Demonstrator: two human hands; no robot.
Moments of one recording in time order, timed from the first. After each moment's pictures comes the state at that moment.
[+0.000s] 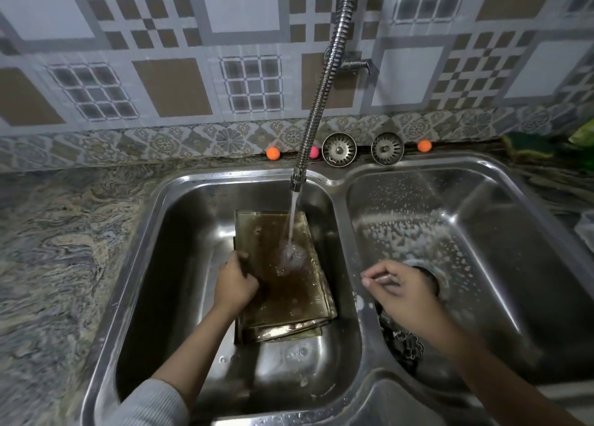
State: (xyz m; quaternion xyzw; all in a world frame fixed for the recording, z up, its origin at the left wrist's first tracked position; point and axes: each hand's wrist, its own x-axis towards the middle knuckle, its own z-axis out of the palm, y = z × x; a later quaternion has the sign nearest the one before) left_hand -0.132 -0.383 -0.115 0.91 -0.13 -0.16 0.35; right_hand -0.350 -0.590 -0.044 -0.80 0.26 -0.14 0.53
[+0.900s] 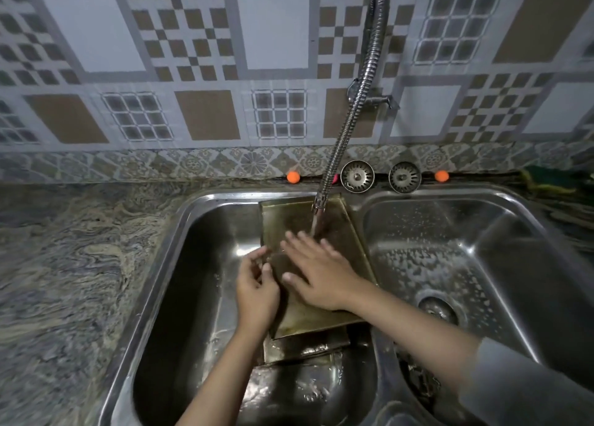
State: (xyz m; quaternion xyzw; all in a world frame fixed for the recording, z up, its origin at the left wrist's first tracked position) left_hand -0.176 -0.405 -0.035 0.75 -0.06 -0.04 0.66; right_hand -0.214 -0.542 -0.024 -0.99 0.01 0.03 0.13
